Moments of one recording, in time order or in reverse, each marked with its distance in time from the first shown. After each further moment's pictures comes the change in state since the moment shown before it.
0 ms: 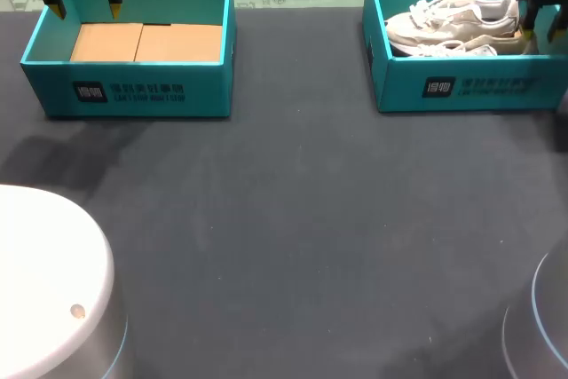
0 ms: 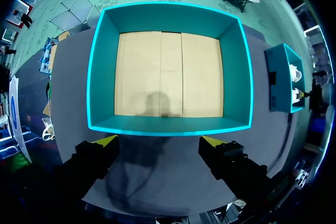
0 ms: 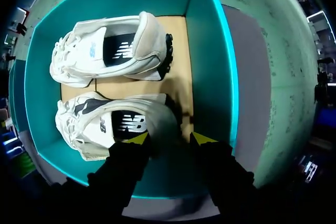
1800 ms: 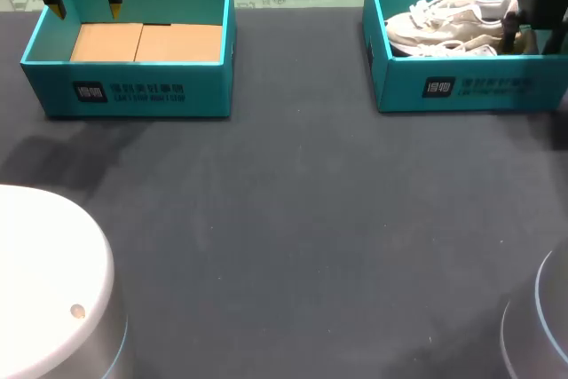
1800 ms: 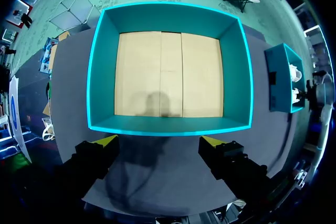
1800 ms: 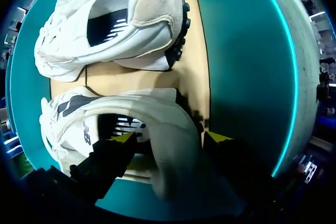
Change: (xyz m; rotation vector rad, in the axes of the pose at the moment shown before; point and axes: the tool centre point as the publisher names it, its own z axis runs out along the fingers) left arm 0.000 0.000 0.000 0.000 0.000 0.000; right arm 0.014 -0.007 0.050 0.030 0.013 -0.003
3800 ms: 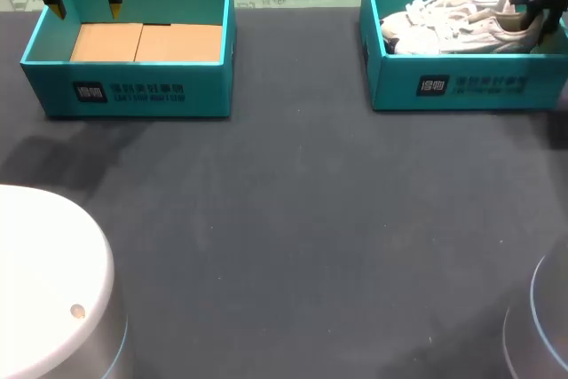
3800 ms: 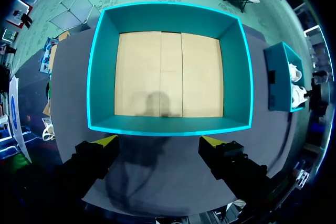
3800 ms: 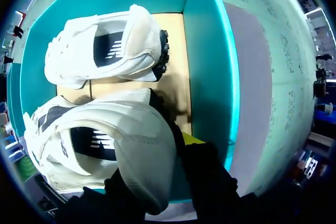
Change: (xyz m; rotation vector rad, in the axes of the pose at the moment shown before) left arm 0.000 0.000 0.000 0.000 0.000 0.000; right arm -0.007 0.008 -0.053 -0.020 -0.026 0.029
